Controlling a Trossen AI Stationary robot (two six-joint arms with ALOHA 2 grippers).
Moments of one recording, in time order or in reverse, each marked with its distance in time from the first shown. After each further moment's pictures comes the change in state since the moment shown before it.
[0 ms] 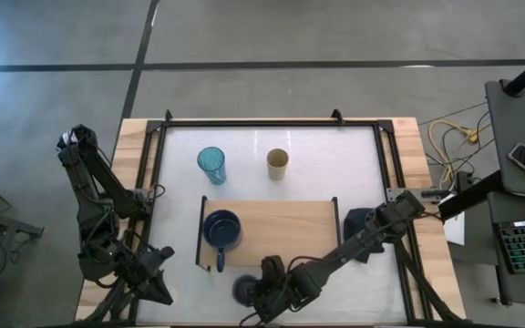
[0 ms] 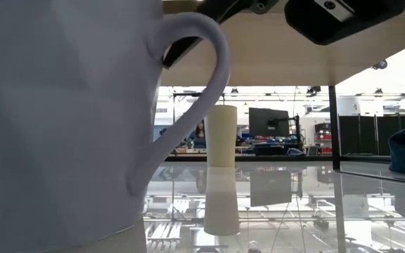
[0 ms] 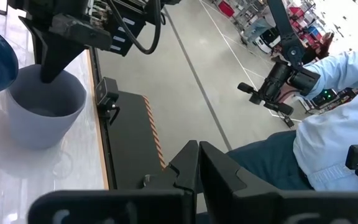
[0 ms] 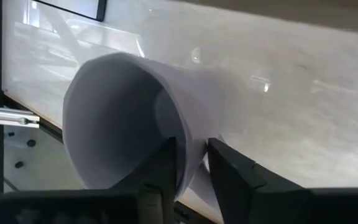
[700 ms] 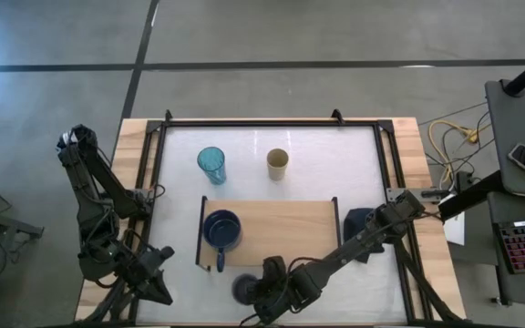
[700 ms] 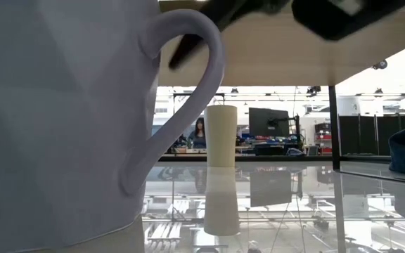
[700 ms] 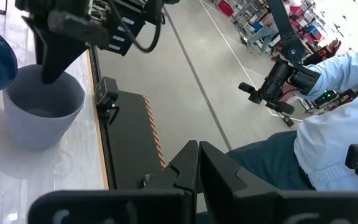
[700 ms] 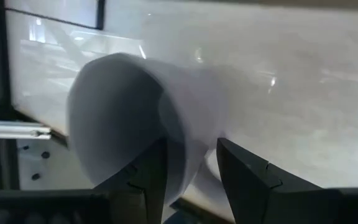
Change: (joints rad) left arm 0.000 0.000 0.000 0.000 0.003 0.001; right arm 0.006 0.000 0.005 0.003 0.017 0.095
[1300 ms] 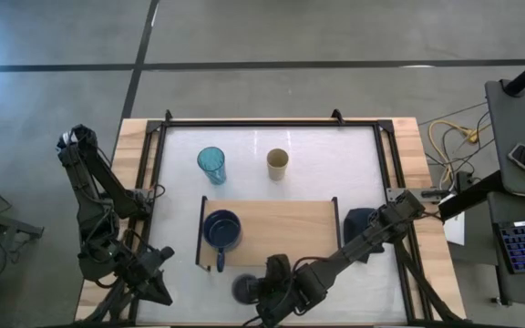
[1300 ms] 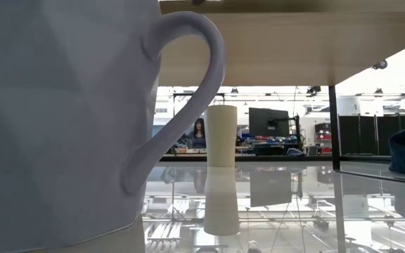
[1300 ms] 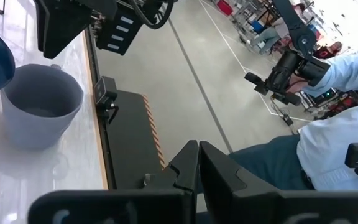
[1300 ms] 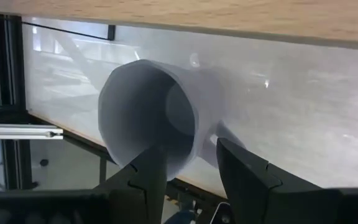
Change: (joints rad) left arm -0.001 0.000 0.000 -0.001 0.005 0.004; right arm 0.013 0.001 0.149 -0.191 0.011 0.044
